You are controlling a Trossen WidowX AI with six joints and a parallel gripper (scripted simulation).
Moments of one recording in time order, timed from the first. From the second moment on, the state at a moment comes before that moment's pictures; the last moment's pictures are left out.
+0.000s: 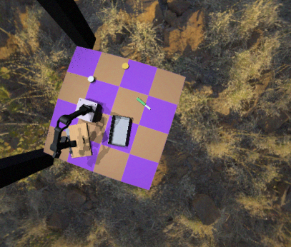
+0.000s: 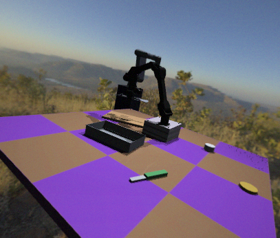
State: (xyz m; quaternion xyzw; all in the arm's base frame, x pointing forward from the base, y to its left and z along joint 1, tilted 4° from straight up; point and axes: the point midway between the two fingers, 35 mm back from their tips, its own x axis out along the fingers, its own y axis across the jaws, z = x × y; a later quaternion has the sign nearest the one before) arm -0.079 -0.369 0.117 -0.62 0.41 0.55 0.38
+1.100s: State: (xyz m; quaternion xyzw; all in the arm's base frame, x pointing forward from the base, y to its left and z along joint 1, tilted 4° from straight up) arm -0.099 -0.387 0.111 -0.75 0.53 0.30 0.27
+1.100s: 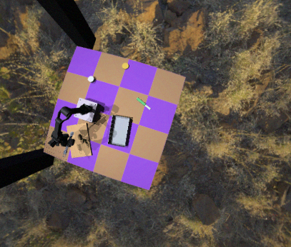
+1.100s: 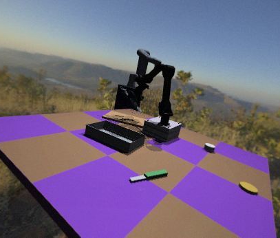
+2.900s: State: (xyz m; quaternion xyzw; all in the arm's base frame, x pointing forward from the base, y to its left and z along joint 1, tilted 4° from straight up) arm -0.093 -0.336 0.144 -0.82 0.55 0.13 0.07
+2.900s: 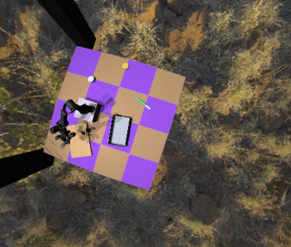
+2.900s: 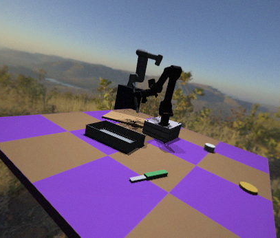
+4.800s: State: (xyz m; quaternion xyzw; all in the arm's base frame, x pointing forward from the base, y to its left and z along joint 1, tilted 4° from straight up) arm -0.095 -0.387 0.110 -0.73 0.52 0.33 0.29
